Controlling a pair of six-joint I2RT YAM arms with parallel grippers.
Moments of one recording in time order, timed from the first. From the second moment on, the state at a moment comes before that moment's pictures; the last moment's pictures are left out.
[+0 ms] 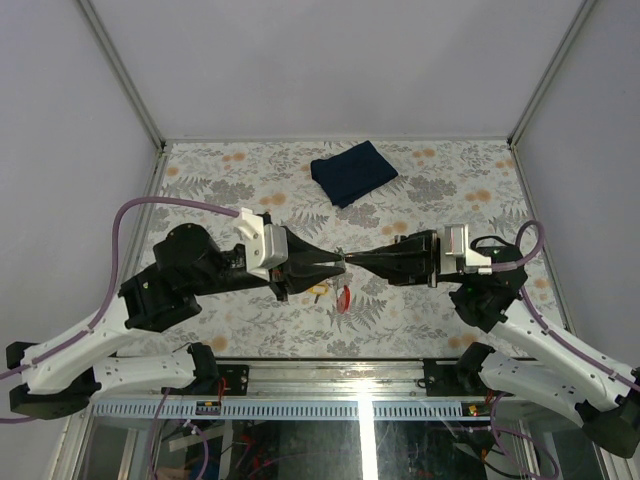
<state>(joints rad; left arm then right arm) -1.12 0.90 1.24 -0.24 0.32 0.09 0.82 0.84 0.76 0.74 -0.76 0.13</state>
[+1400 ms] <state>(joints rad) -1.12 0.93 1.27 -0.29 0.34 0.10 0.82 0.81 0.76 0.59 -0.83 0.04</state>
